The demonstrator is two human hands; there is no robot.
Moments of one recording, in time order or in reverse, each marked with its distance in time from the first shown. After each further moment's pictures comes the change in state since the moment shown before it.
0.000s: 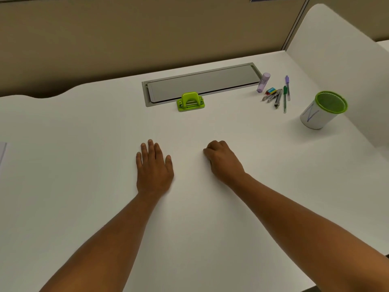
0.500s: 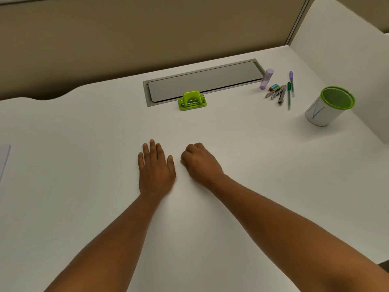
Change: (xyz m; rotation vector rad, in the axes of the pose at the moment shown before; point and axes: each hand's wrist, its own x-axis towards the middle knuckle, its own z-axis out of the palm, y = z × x) left_hand 0.001 0.002 -0.001 0.029 -0.022 -0.008; right_hand 0.019 -0.056 0.015 0.096 0.023 -0.134
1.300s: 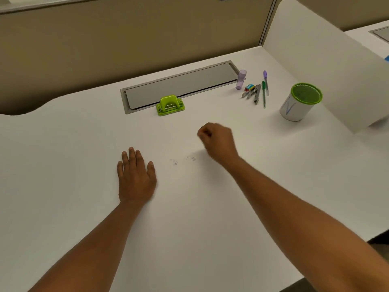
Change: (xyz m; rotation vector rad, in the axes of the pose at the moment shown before) left_hand -0.002 0.001 0.000 -0.017 0.053 0.018; right_hand -0.003 0.075 -0.074 0.349 0.248 0.482
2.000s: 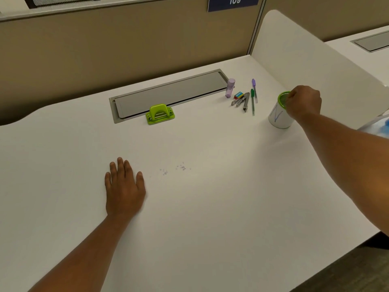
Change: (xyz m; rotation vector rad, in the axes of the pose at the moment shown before) left_hand -0.001 -0.001 0.000 0.032 0.010 0.008; right_hand 0.094 0.126 -0.200 -0.486 0.337 0.436
